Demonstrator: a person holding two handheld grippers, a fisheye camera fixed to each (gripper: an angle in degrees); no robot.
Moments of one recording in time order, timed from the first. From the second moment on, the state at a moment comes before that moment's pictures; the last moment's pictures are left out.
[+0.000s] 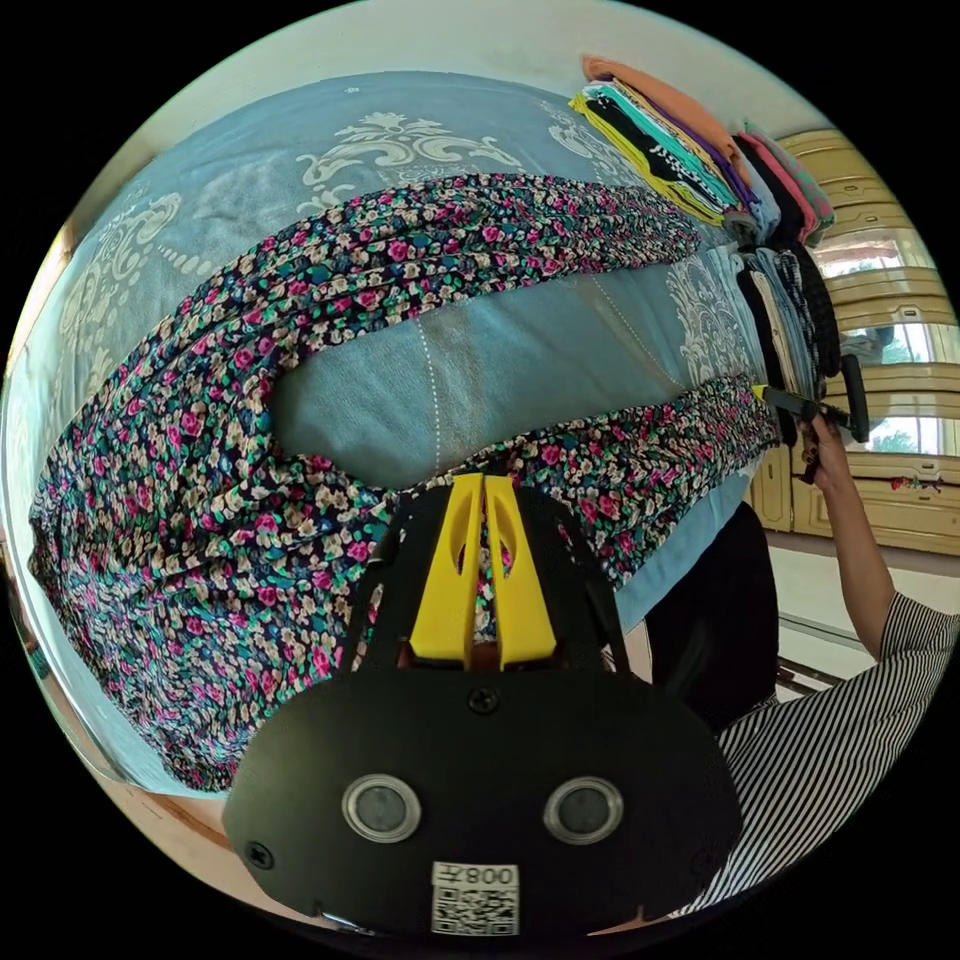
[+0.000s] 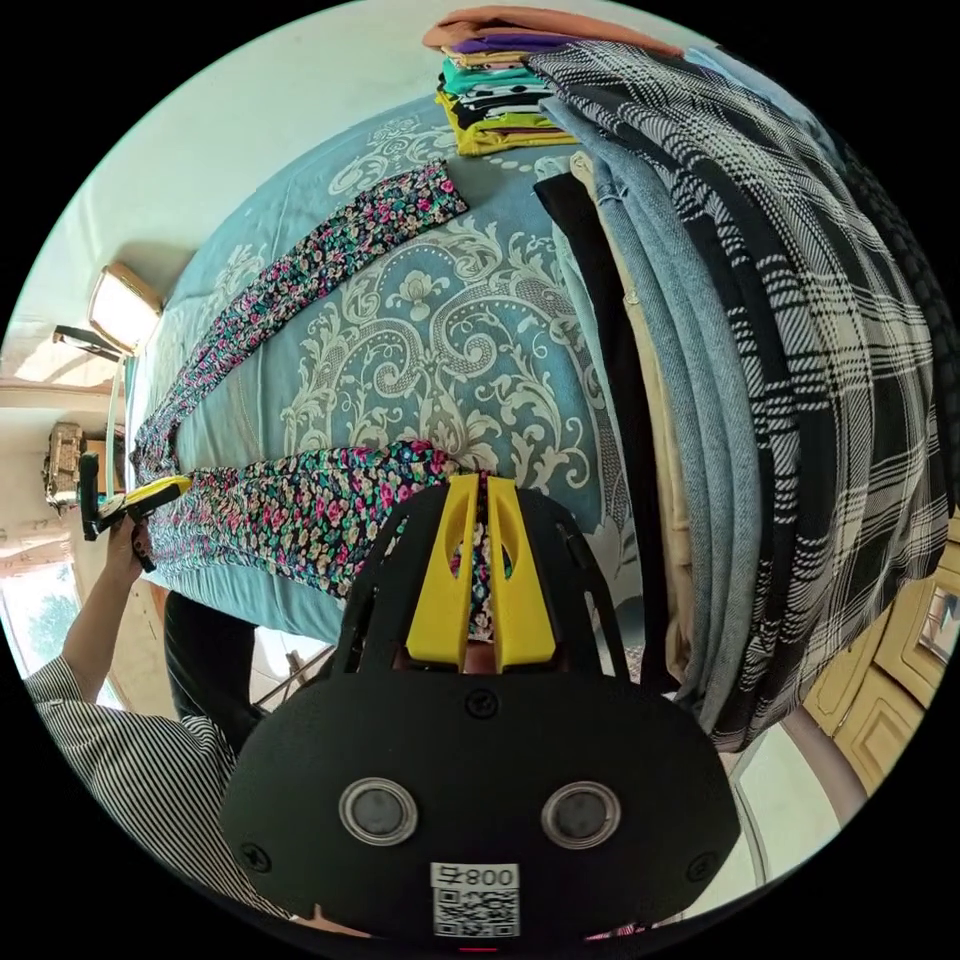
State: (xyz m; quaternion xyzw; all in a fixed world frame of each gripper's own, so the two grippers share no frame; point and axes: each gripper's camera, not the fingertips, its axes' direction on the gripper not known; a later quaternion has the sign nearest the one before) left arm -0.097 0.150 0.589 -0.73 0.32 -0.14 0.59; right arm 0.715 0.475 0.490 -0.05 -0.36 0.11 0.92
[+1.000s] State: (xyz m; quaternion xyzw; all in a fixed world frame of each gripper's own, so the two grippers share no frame) left arm -0.143 0.153 0.547 -0.71 0.26 -0.12 0.64; right arm 0.621 0.417 0.437 0.00 -0.32 -0.11 0.94
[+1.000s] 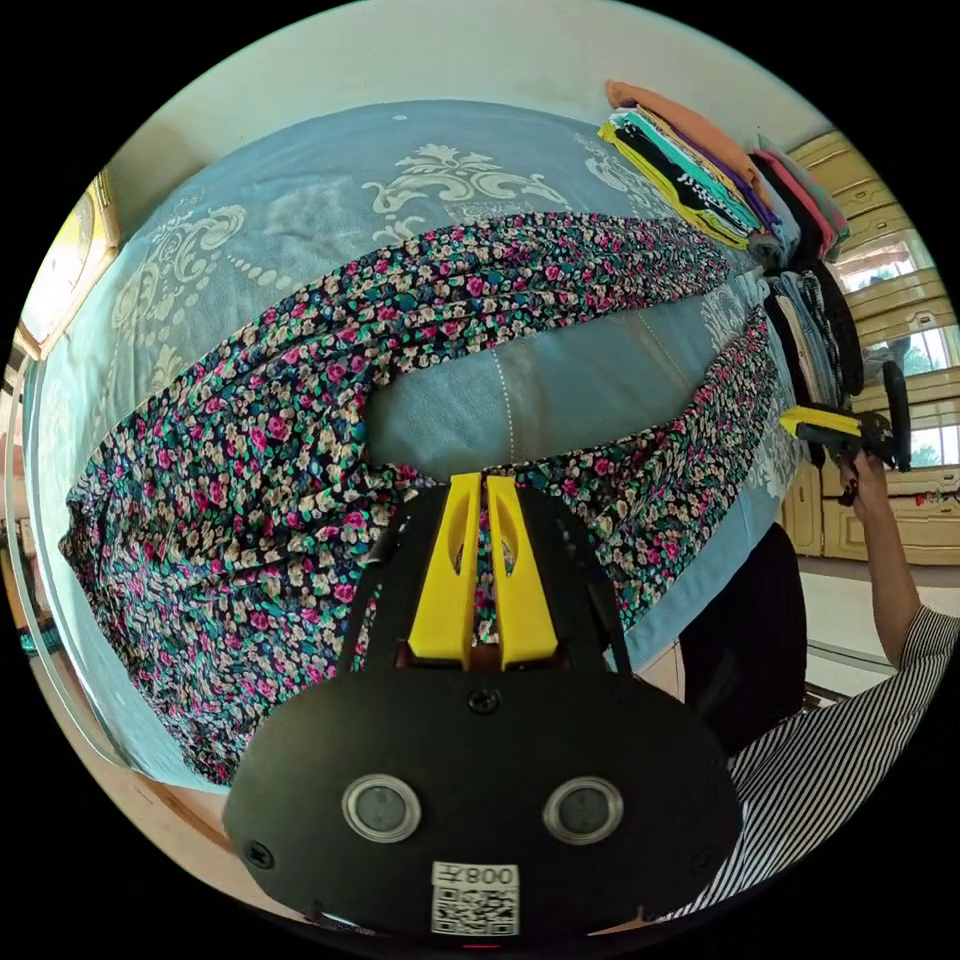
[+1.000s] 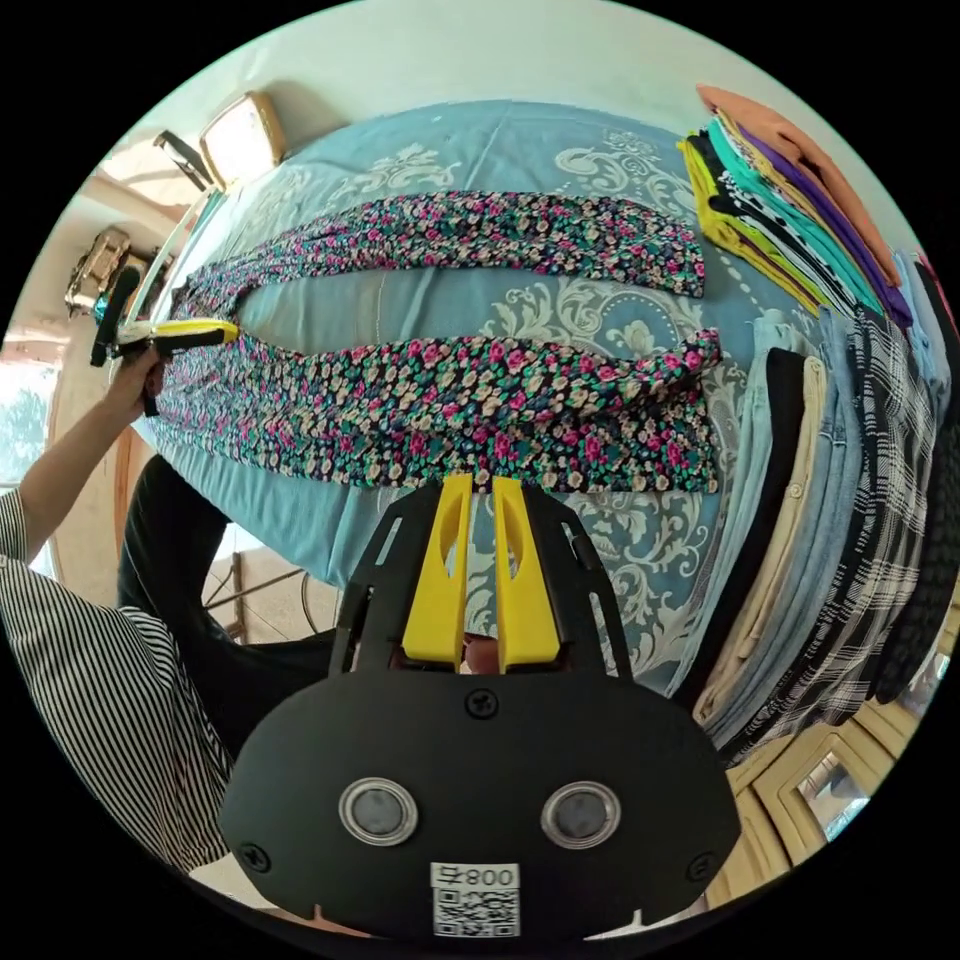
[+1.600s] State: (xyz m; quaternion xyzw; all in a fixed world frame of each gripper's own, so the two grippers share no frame) left arm -0.131 0.131 0.489 -0.67 0.41 -0.15 0.61; right arm 0.699 0.392 0.521 -0.02 -0.35 0.18 0.92
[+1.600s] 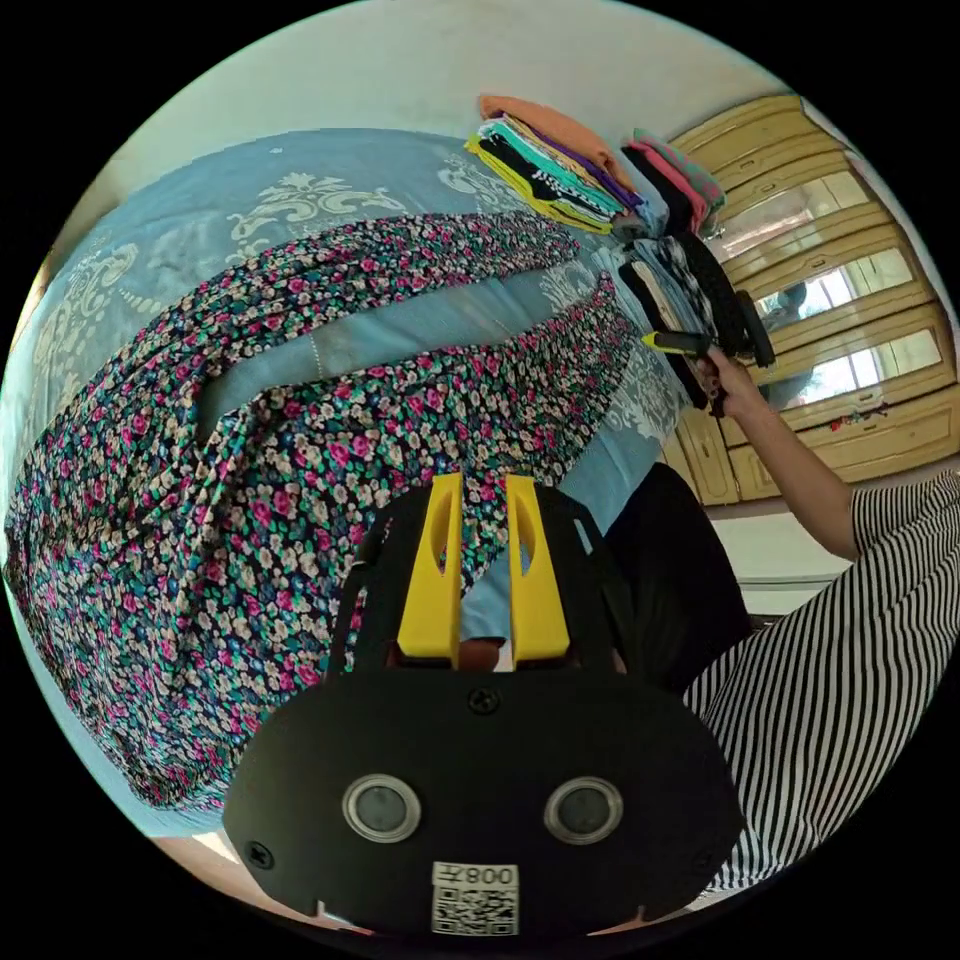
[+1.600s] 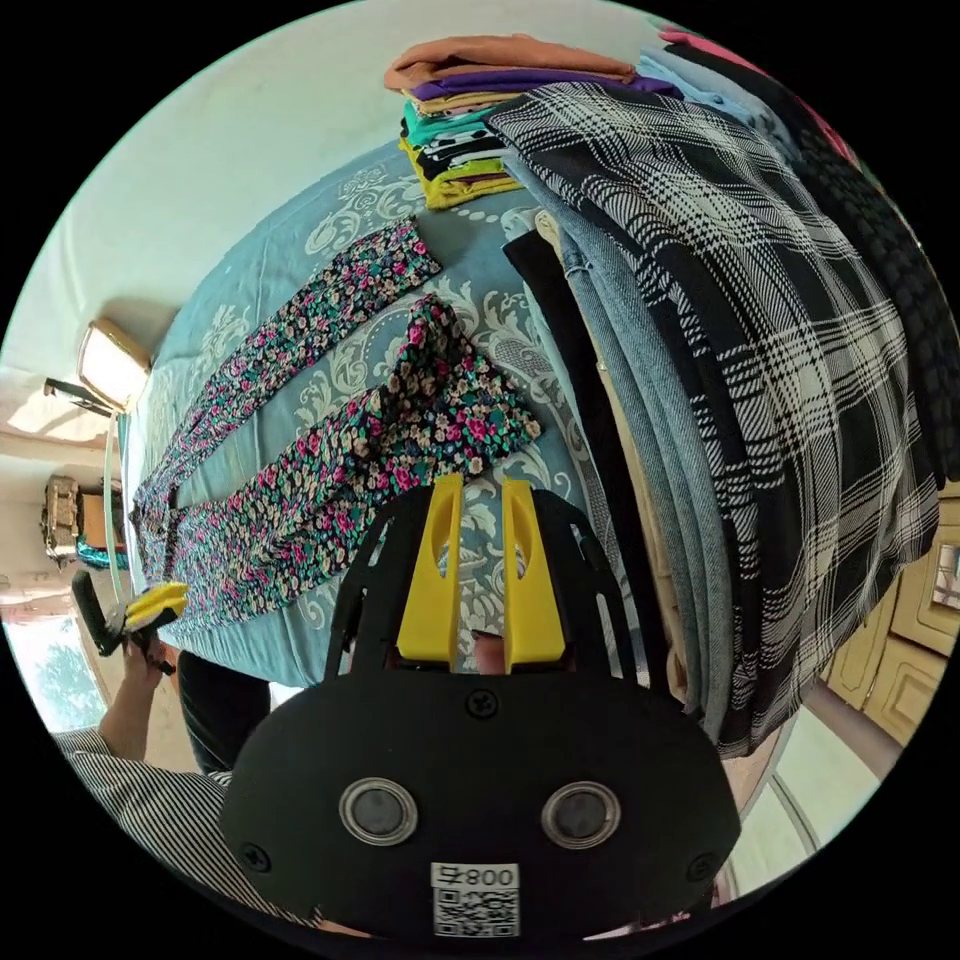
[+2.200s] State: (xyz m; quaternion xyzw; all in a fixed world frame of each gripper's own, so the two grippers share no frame) left arm -0.169 0.125 0.471 -0.69 0.45 -0.13 0.55; right arm 0.695 0.410 0.520 -0.05 -0.33 0.21 0.92
